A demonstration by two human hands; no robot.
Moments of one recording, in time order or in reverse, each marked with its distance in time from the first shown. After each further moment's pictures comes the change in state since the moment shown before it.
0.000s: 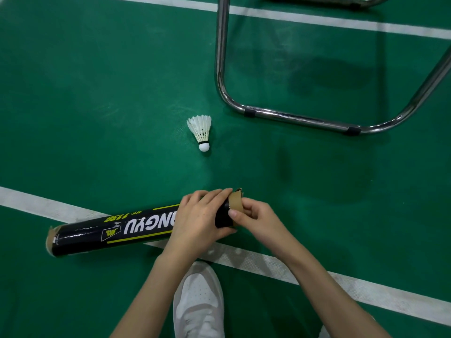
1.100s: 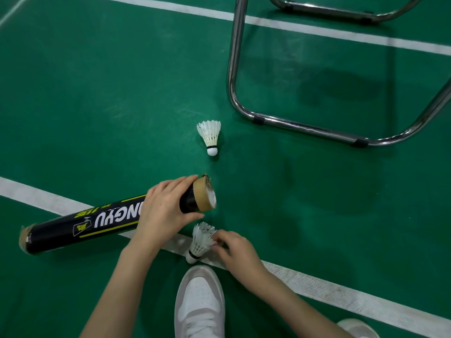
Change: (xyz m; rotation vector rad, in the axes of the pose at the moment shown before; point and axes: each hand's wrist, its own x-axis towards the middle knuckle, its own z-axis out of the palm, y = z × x) left_hand -0.006 -0.060 -0.028 -0.067 0.049 -0.178; right_hand 0.002 0.055 0.049 -0.703 -0.013 -0.127
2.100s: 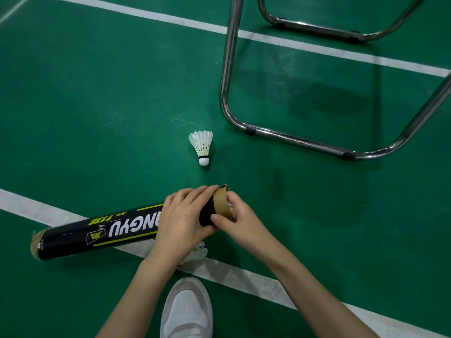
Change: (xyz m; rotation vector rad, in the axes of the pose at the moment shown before) left_hand 0.008 0.050 0.014 0.005 0.118 0.113; right_hand 0.028 -0.041 -0.079 0.625 -0.045 0.037
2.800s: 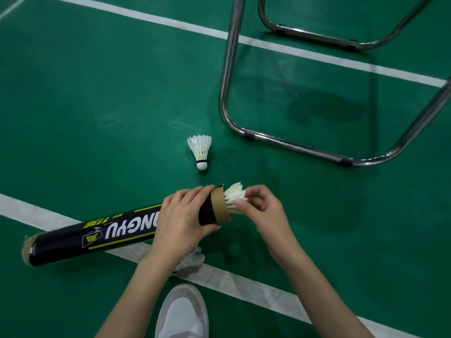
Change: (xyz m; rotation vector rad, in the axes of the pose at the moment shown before) left_hand 0.012 -0.001 0.000 0.028 -0.051 -0.049; right_hand -0.002 -0.009 -0.031 0.141 0.337 -0.049
